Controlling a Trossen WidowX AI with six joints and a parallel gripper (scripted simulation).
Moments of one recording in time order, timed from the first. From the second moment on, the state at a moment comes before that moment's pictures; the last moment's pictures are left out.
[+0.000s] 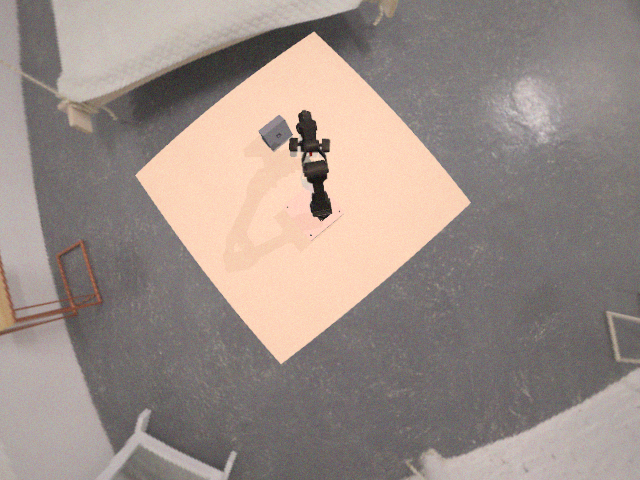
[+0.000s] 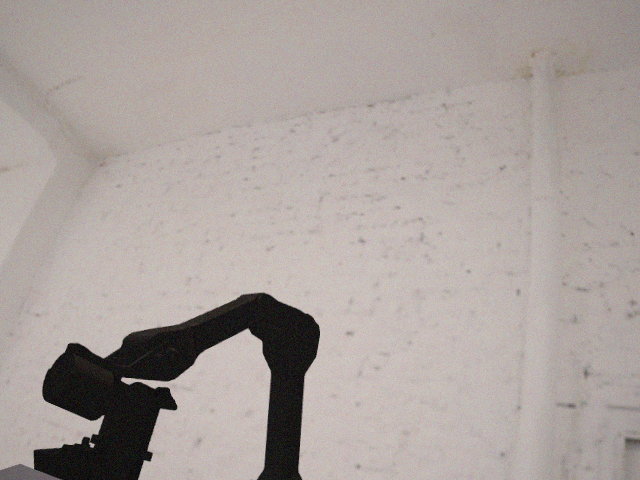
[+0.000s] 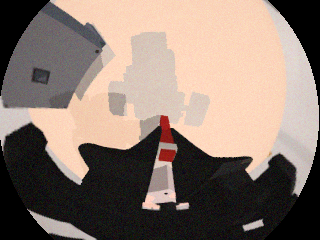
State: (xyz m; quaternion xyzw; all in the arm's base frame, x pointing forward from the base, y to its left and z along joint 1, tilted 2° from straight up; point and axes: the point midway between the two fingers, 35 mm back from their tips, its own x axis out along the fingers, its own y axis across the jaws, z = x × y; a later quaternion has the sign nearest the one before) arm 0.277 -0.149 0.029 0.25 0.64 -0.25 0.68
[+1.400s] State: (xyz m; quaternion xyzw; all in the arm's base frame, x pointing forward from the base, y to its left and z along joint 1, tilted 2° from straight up) arm 0.283 -0.147 0.094 0.25 0.59 -0.23 0.73
